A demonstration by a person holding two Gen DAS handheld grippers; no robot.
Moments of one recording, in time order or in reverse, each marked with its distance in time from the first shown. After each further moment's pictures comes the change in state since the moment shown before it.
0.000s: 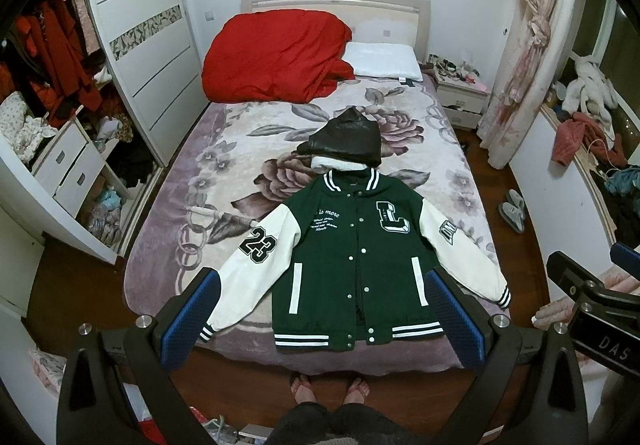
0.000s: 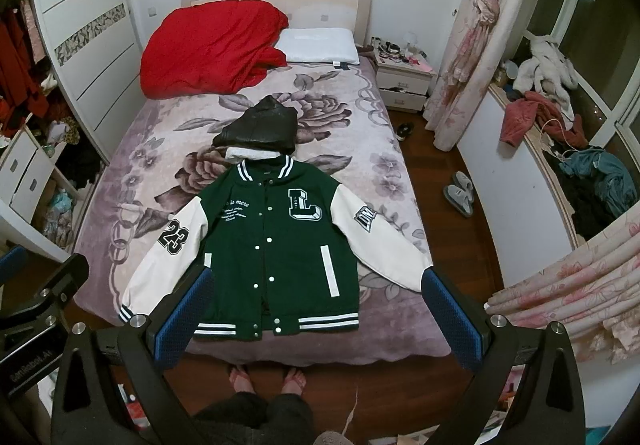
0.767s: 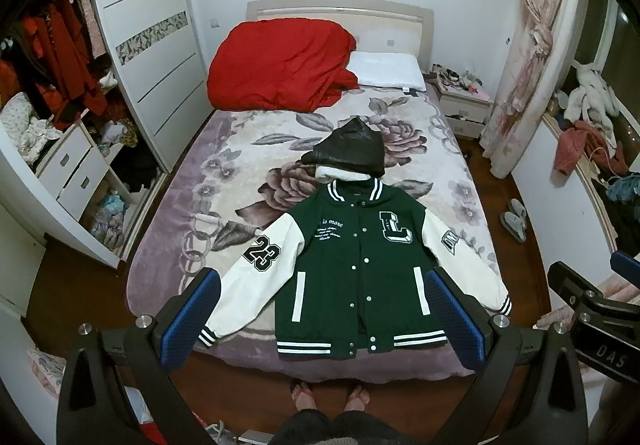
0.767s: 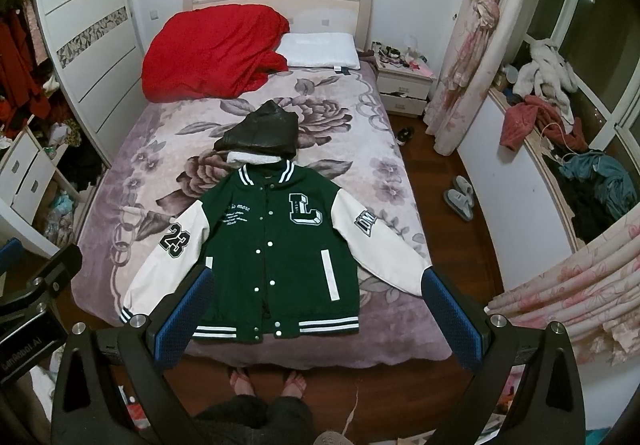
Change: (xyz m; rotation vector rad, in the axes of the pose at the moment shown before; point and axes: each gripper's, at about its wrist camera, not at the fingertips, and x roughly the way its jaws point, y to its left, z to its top) left arm -0.008 -0.009 0.027 -0.011 -0.028 0.003; right arm -0.003 0.001 0.002 0.000 -0.007 0.000
